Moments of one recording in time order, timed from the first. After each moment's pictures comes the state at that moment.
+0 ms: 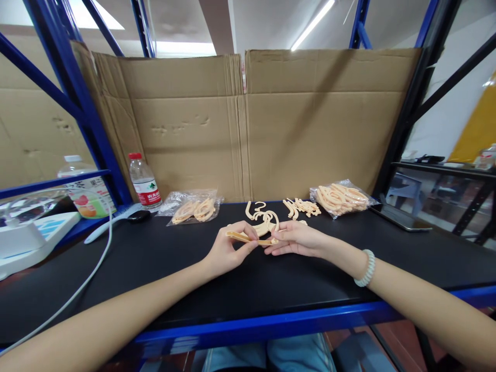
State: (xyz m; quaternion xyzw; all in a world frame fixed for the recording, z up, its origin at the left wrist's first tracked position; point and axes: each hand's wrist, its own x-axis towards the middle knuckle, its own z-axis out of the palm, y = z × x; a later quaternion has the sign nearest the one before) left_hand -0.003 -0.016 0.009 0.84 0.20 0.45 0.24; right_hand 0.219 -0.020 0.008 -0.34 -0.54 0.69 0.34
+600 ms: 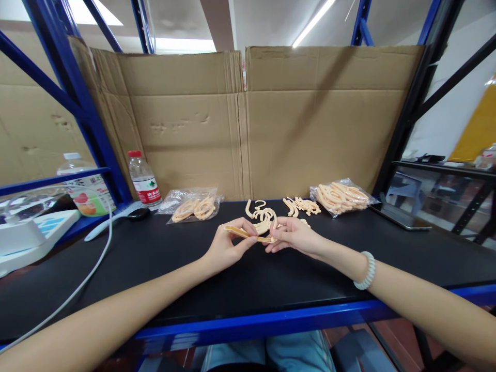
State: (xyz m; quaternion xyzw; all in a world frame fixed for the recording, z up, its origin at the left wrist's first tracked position) left_hand -0.002 -0.016 0.008 0.81 0.23 0.46 0.30; right_hand 0.210 -0.022 0.003 -0.32 -0.62 0.60 0.40
